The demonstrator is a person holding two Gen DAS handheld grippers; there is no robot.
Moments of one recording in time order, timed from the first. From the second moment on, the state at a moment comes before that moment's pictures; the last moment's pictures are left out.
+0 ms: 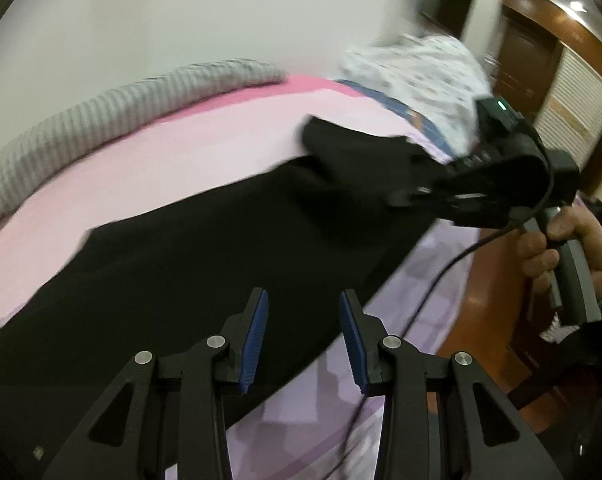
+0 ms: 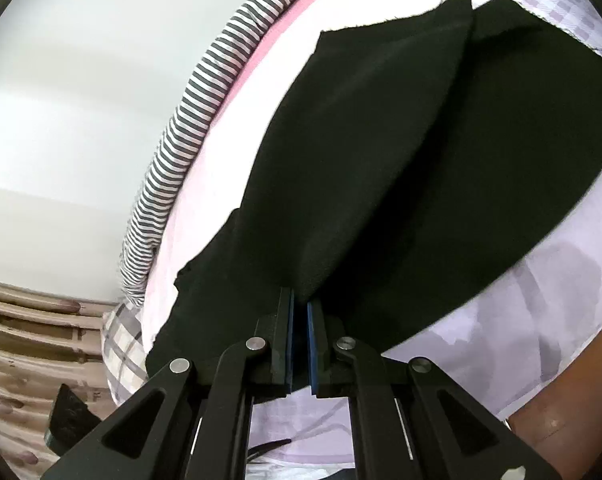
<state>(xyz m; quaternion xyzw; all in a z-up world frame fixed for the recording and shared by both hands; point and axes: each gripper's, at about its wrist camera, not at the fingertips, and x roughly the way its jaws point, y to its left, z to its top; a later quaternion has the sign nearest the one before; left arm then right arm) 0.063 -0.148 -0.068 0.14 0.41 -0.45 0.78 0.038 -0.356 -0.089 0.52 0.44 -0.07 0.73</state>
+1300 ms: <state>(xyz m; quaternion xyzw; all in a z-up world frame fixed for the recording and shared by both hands) 0.063 -0.233 -0.109 0.16 0.46 -0.45 0.75 0.053 -0.519 -0.109 0.54 0.38 -0.15 0.74</state>
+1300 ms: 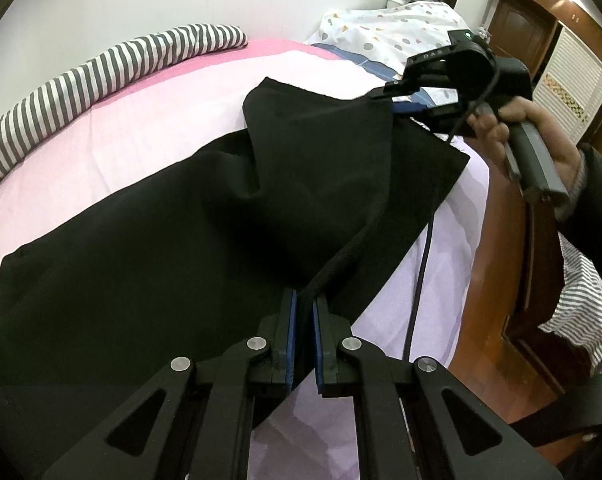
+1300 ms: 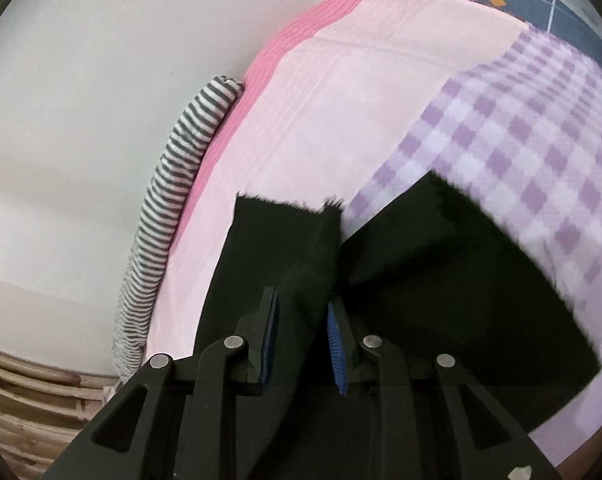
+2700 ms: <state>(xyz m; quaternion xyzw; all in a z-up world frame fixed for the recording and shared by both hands) 0.050 -0.242 -0.123 0.22 0.45 -0.47 0.73 -0.061 -0.519 -0.090 0.46 0.39 -0.28 0.75</state>
